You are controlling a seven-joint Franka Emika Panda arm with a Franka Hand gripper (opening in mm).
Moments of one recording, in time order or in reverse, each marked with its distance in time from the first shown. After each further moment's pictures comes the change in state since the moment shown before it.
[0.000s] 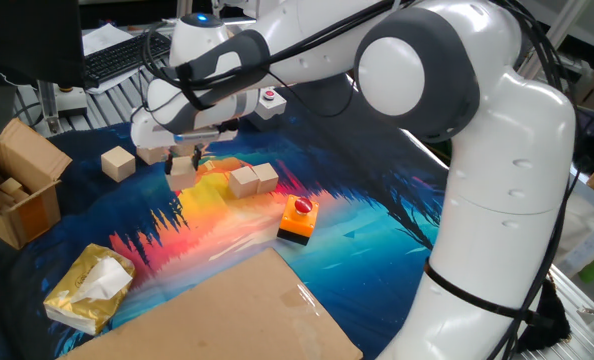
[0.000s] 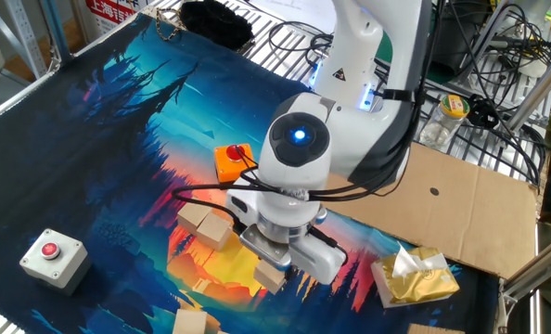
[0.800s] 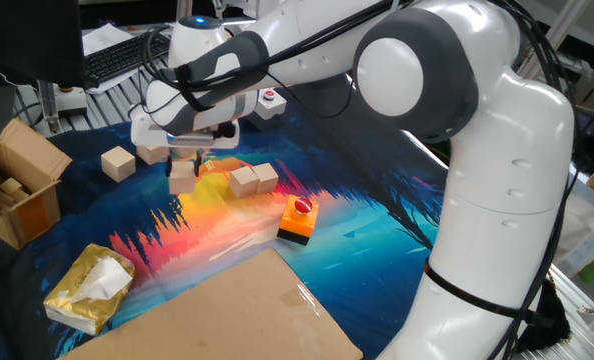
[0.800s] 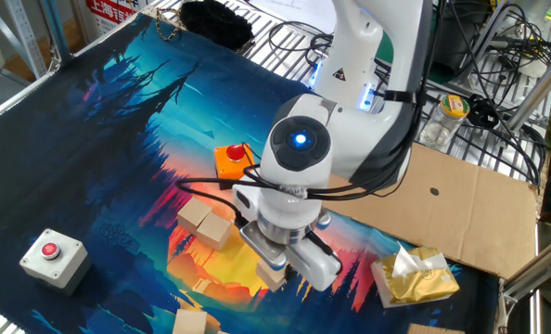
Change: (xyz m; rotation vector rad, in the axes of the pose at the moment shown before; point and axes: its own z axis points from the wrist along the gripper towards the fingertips) arm 0.006 0.002 0.004 0.011 0.031 0.242
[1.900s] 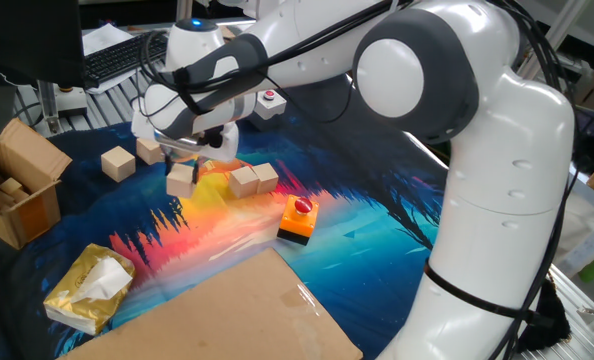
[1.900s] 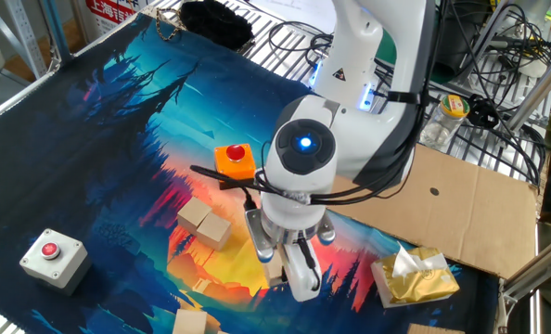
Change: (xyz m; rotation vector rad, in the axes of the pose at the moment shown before) arm 0.006 0.001 0.003 0.015 0.001 0.400
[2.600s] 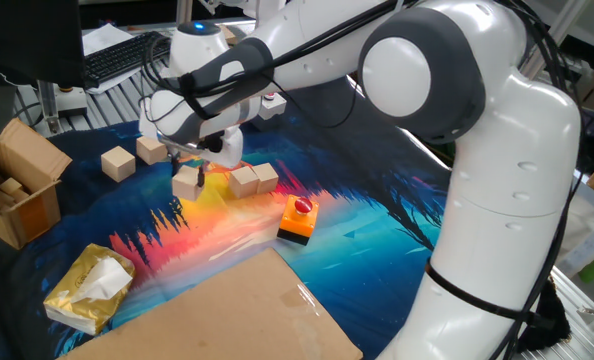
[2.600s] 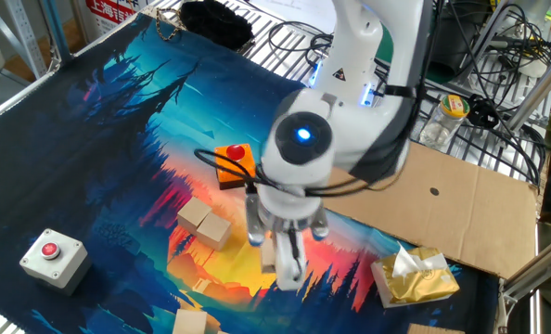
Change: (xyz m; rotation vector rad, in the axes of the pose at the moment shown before) arm -0.002 -0.022 0.001 0.014 -0.008 0.171
